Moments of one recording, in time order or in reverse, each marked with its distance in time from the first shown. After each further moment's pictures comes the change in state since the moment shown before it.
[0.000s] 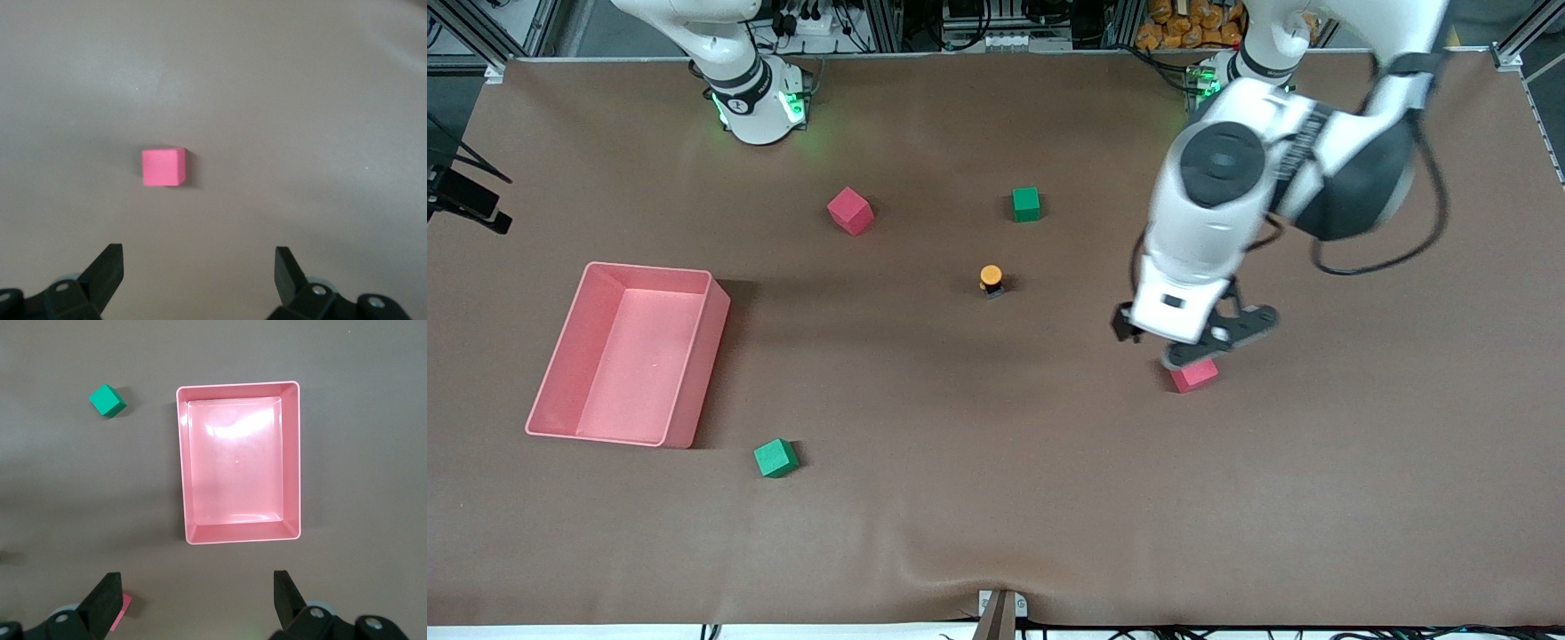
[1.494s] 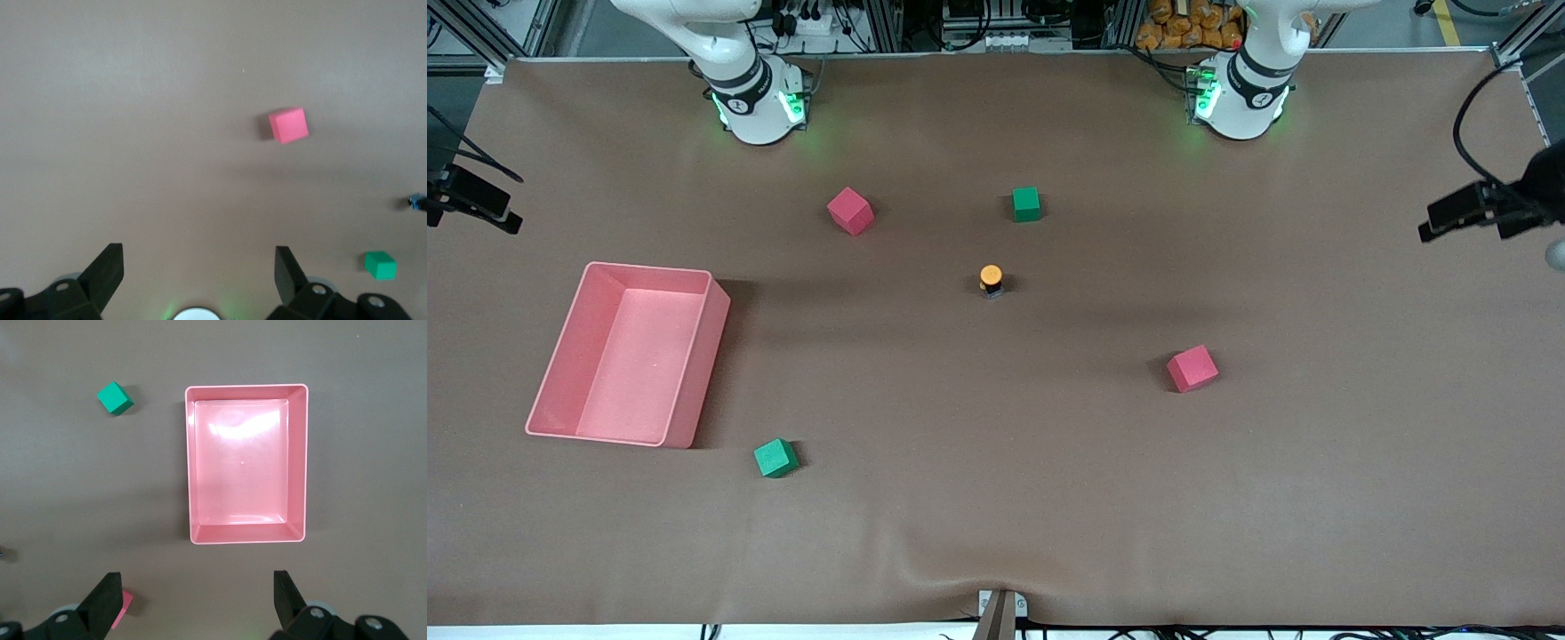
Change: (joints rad) left arm 0.075 -0.422 0.522 -0.172 -0.326 -0.253 0.873; right arm 0.022 0.000 0.001 0.001 0.000 0.001 -0.003
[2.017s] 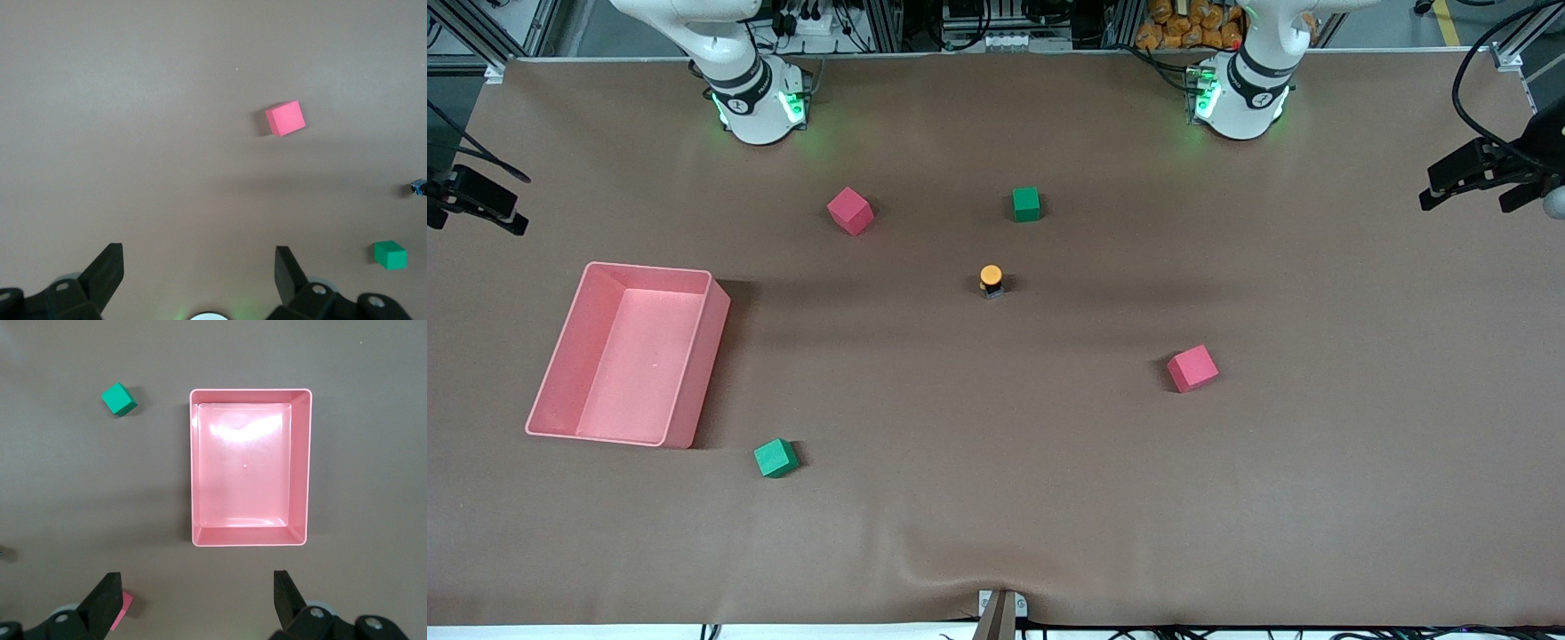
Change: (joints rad) left arm -0.002 -0.092 0.004 -0.103 0.000 0.077 0.074; right arm 0.017 0.000 0.000 0.000 -0.006 0.008 -0.001
